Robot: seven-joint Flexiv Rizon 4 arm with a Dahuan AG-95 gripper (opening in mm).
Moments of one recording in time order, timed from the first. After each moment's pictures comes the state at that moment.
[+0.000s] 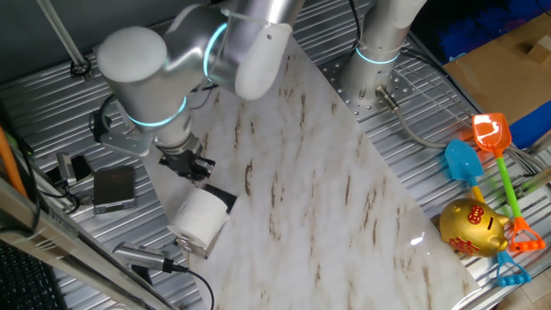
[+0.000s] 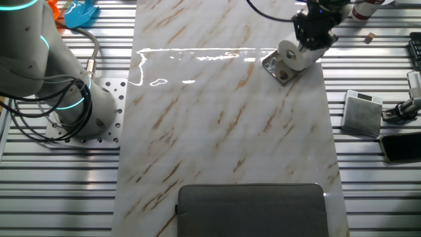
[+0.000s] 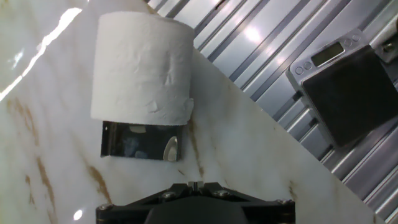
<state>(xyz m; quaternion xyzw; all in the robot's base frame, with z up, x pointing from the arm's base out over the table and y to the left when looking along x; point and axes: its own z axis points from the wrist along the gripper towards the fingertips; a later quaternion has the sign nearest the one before) 0.607 0.137 0.133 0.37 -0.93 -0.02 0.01</state>
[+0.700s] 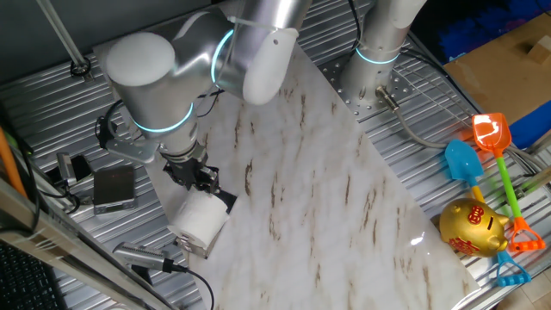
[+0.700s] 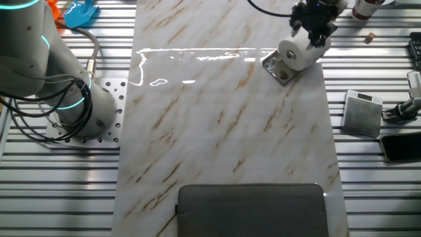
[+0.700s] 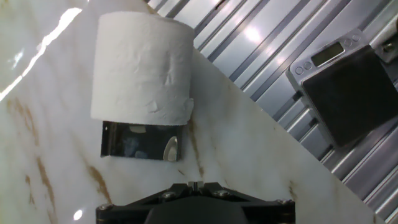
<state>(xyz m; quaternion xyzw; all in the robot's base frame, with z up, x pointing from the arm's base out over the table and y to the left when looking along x) 0.608 0.162 0.131 0.37 -0.93 -0.04 0.00</state>
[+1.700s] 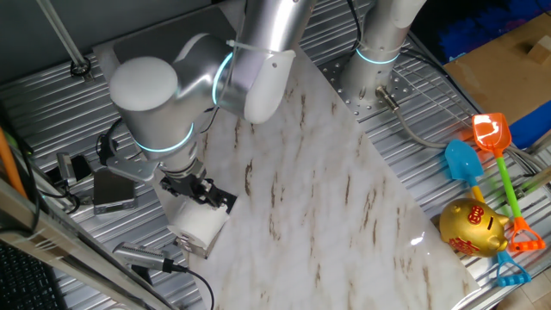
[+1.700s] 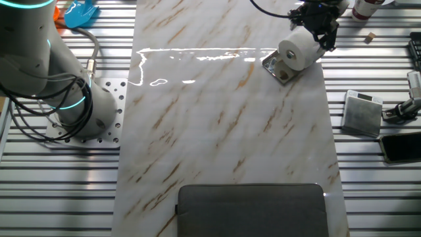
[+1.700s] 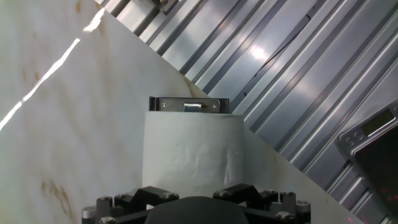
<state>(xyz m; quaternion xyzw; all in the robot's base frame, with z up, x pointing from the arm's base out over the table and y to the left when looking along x) 0.624 0.174 0.104 0.35 -0.94 -0.03 -0.01</state>
